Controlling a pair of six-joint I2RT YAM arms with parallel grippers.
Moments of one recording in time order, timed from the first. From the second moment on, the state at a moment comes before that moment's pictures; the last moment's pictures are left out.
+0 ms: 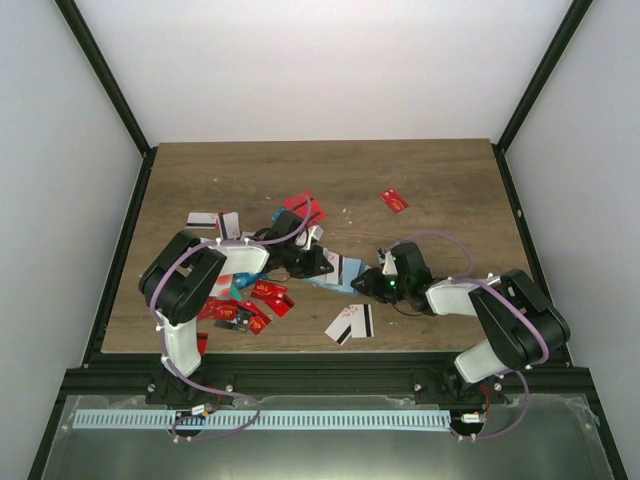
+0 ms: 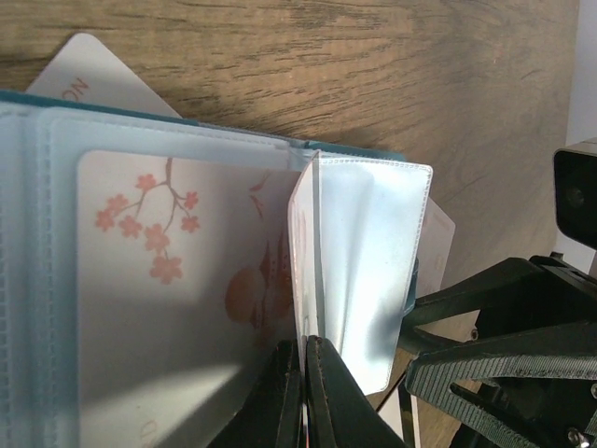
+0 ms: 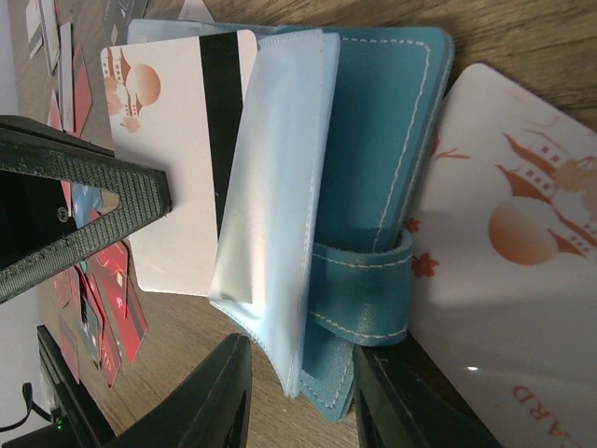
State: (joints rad) left arm -0.61 1.89 0.96 0.03 0.62 -0.70; right arm 0.47 1.49 0.42 0.28 -0.50 0.79
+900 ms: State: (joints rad) left arm -0.61 1.88 1.04 -0.18 0.54 -0.69; right arm 0.47 1.51 0.42 0.31 -0.51 0.82
